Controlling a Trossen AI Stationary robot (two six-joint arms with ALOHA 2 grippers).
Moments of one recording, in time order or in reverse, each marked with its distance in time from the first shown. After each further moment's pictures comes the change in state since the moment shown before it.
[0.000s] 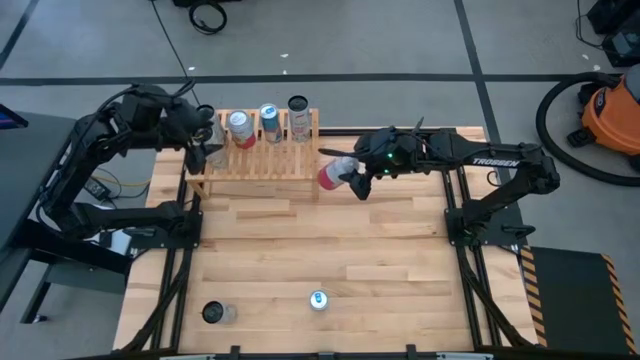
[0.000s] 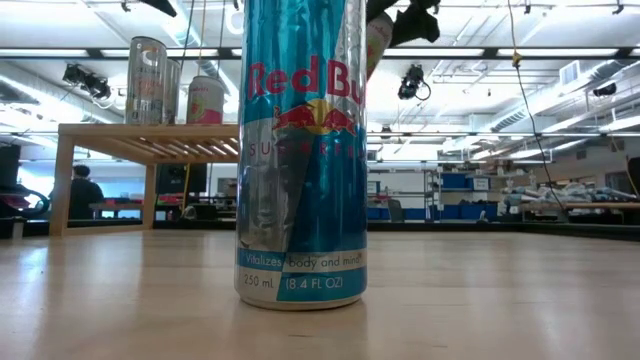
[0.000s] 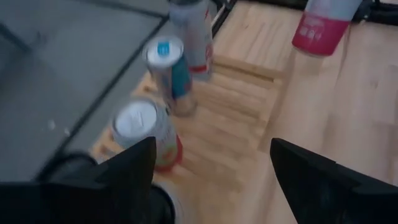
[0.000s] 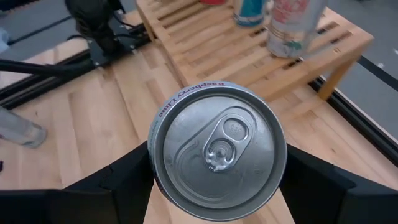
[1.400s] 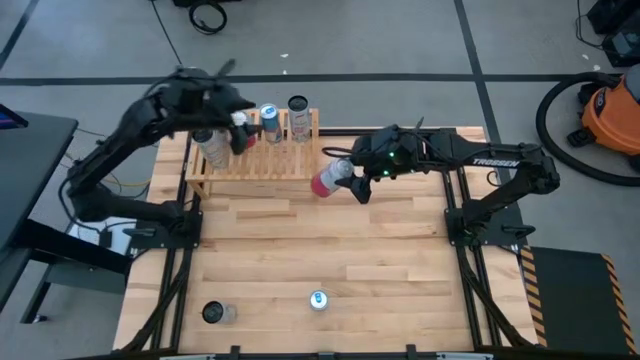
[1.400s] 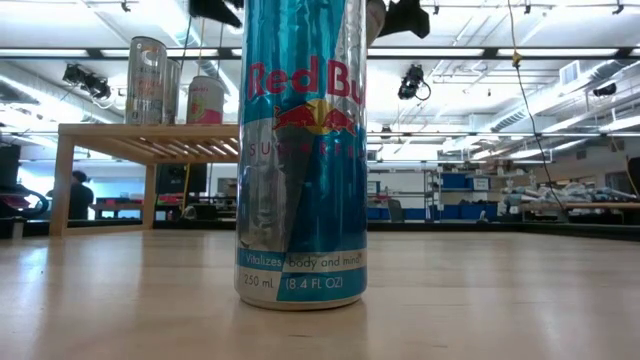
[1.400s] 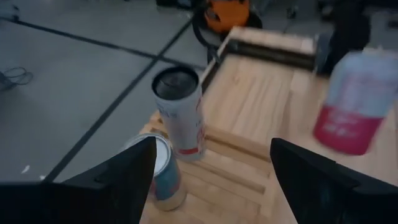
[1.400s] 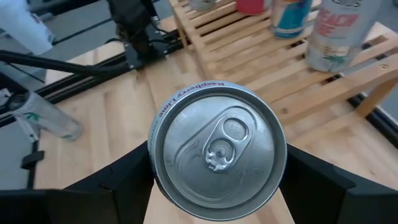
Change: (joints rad) left arm -0.060 0.222 0.000 0.363 0.025 -0.073; right arm 0.011 0.000 0.000 0.065 -0.119 -0.034
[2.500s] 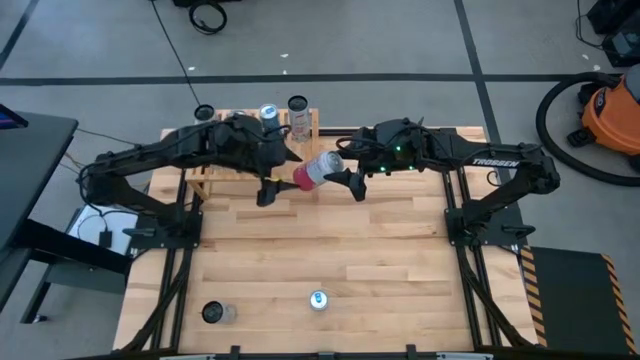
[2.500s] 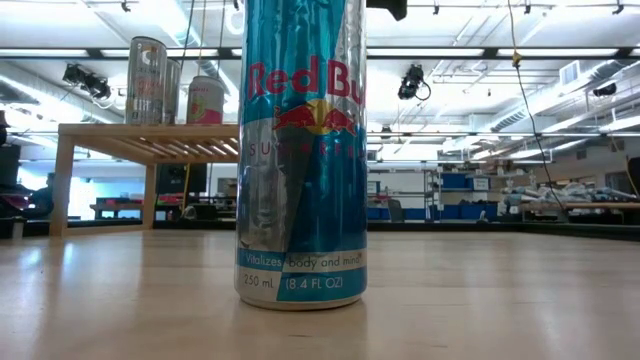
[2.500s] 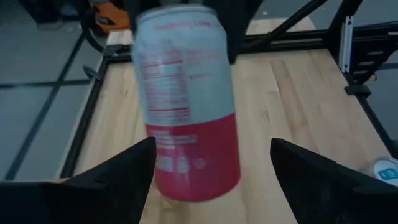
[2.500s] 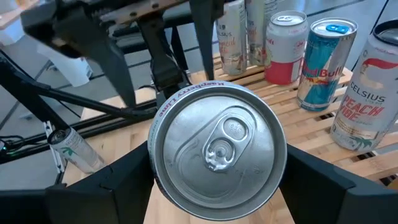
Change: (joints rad) left arm -0.433 0.154 0.002 0.100 0.018 0.006; right arm -0.001 0.000 0.000 0.233 -0.054 -0.101
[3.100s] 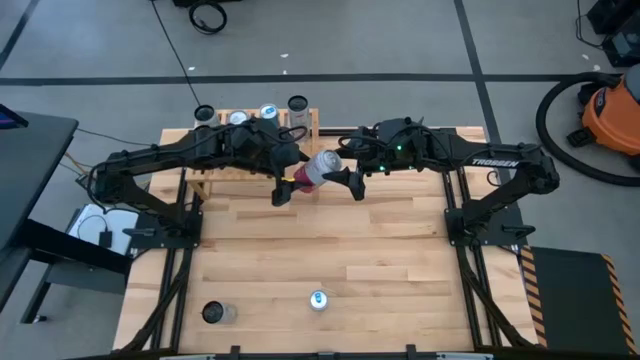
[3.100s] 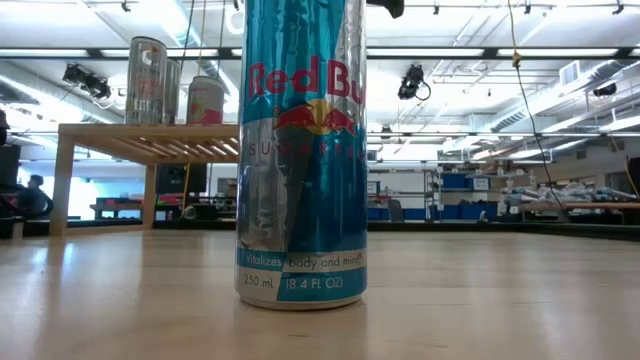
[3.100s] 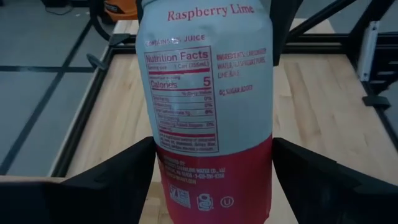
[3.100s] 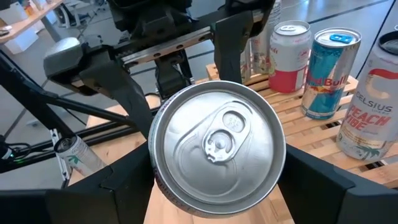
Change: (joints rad) left arm -0.009 0.075 -0.001 0.063 -0.034 -0.064; right arm 0.000 0.001 -0.002 0.045 -0.009 0.007
